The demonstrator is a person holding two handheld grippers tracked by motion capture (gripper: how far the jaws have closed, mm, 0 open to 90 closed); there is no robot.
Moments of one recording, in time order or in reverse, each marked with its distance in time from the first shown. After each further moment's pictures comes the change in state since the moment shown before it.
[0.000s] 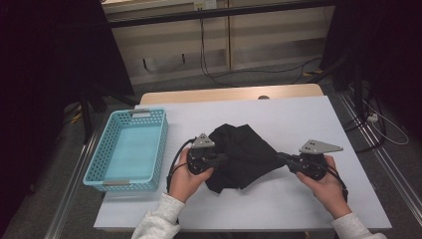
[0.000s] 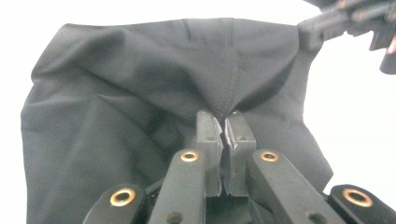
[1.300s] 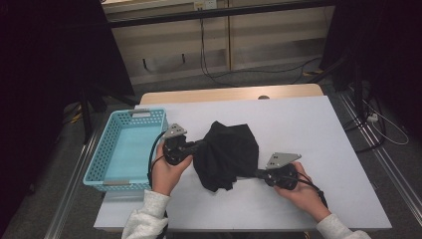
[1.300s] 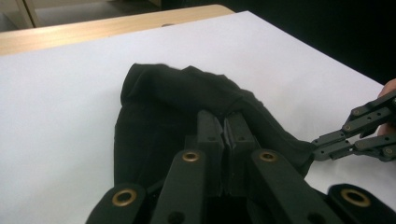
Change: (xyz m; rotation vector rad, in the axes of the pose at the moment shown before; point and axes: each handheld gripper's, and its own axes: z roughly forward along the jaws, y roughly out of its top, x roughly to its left) left arm 0.033 0.002 -0.042 -0.138 0.104 -0.104; right arm 0.046 -0.008 0.049 0.185 0.136 -0.239
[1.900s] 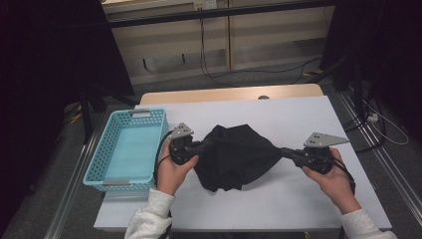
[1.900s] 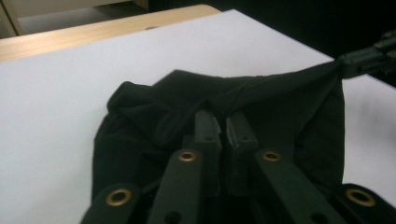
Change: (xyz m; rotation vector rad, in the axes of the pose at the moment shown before) left arm -0.008 -0.003 0.021 0.003 -0.034 0.061; right arm -0.050 0.002 -0.073 -0.163 -0.127 0.190
